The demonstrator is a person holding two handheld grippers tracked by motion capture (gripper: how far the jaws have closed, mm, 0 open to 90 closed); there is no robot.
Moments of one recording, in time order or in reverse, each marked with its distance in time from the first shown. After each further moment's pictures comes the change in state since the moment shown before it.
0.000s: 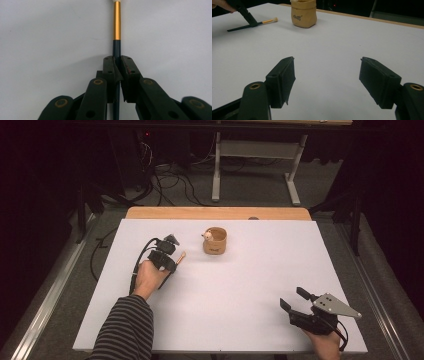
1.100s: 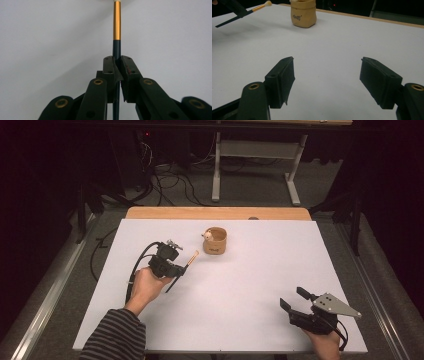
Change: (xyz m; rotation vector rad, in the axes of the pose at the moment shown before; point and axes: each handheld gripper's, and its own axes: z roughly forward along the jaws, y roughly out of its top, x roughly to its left) left arm -0.035 -0.027 -0.045 -0.225 -0.152 0.151; right arm -0.001 0.000 0.001 0.004 -0.001 0.005
